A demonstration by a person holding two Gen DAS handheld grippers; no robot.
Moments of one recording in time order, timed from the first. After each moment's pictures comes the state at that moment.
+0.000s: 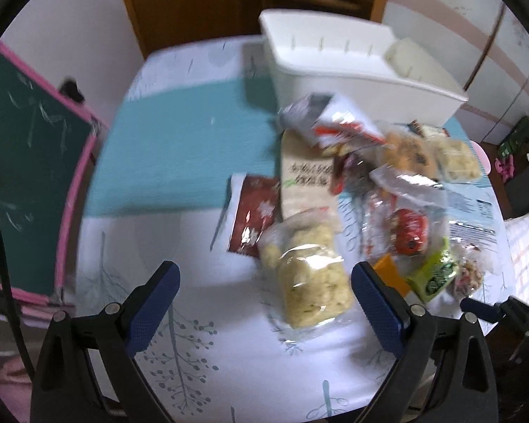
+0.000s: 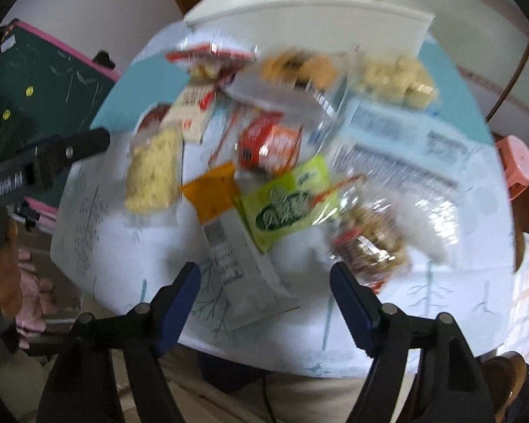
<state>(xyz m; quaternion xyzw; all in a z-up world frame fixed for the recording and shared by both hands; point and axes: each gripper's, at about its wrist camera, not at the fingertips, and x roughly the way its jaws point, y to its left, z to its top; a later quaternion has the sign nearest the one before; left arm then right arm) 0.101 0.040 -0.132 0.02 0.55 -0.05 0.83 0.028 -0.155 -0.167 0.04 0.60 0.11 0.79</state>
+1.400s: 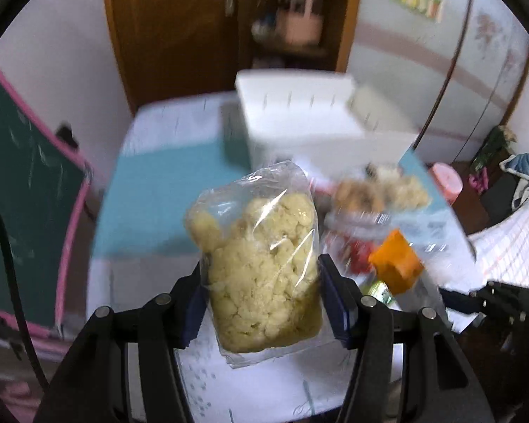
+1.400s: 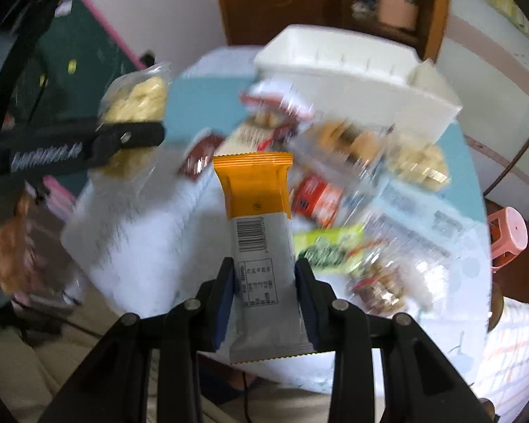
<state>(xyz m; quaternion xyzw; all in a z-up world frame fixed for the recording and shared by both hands) 0.071 0.006 -0.045 0.03 0.44 -0.11 0.89 0.001 -0.126 -0.084 -0.02 0.49 0.14 0.86</state>
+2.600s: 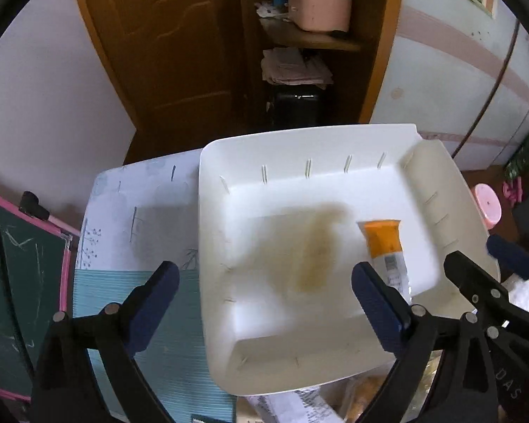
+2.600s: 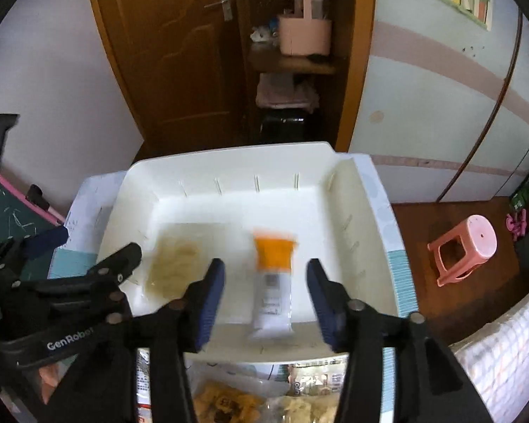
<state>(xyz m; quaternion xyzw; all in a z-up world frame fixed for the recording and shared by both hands) 0.370 -0.086 -0.069 0.06 0.50 -0.05 0.86 0.288 -0.206 -0.059 0.03 0.48 -0.01 0.88</state>
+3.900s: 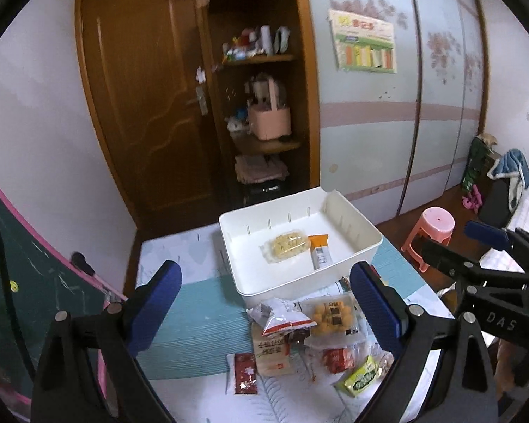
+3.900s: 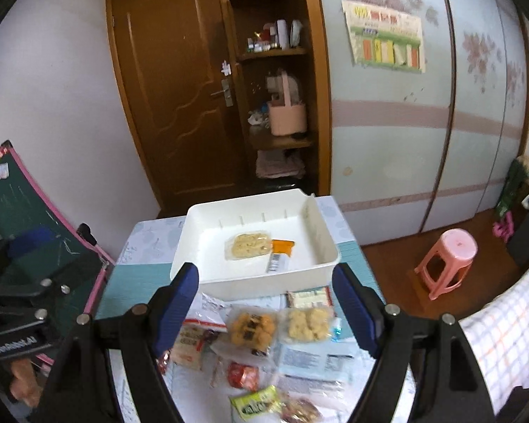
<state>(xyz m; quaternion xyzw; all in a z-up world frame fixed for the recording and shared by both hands) 0.086 -0.033 0.110 0.10 0.29 -0.14 0.94 0.041 -0.196 0.062 0.06 0.30 -0.02 0.95</state>
